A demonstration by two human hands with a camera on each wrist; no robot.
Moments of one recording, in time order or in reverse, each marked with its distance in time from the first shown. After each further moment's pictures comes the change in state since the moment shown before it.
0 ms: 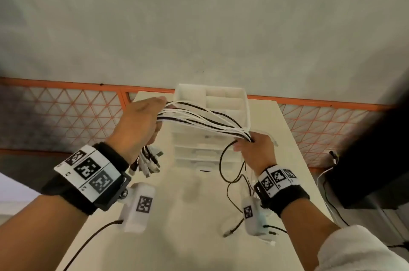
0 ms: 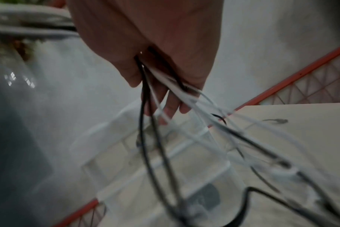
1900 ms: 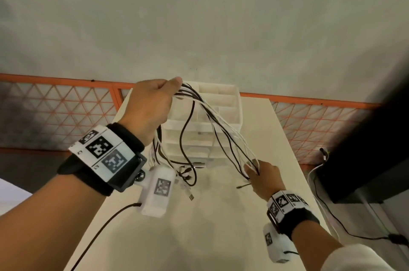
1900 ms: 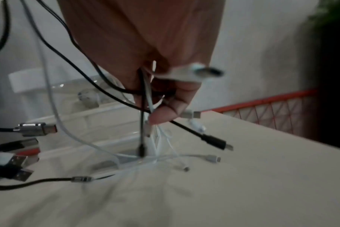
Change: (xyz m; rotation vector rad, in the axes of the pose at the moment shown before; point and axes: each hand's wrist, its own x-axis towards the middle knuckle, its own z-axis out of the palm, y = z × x) left_hand 0.008 0.021 0.033 0.037 0.020 0.109; right_hand -0.020 0.093 -0.023 -0.441 -0.157 -0.029
